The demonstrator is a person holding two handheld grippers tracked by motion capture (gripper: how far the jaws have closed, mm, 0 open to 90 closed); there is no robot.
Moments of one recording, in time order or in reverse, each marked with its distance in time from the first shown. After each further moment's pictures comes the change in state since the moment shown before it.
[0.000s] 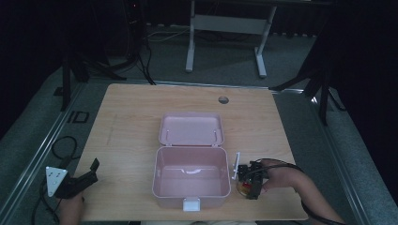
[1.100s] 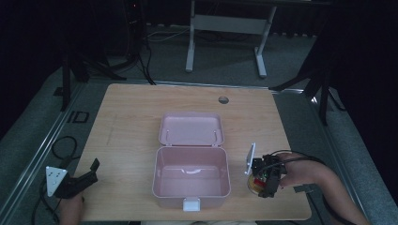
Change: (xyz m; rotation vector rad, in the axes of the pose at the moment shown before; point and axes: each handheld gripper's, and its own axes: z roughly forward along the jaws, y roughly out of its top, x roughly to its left) left arm 0.000 0.000 0.000 0.003 -0.015 -0.004; right arm 0.023 -0.026 -0.082 -0.044 0.013 -0.007
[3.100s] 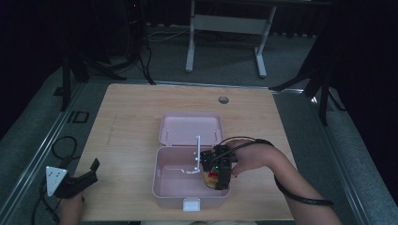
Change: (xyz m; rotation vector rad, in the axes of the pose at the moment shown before) left arm 0.000 0.000 0.000 0.001 0.000 -0.004; right arm 0.014 0.138 -0.028 -0.017 -0.005 -0.218
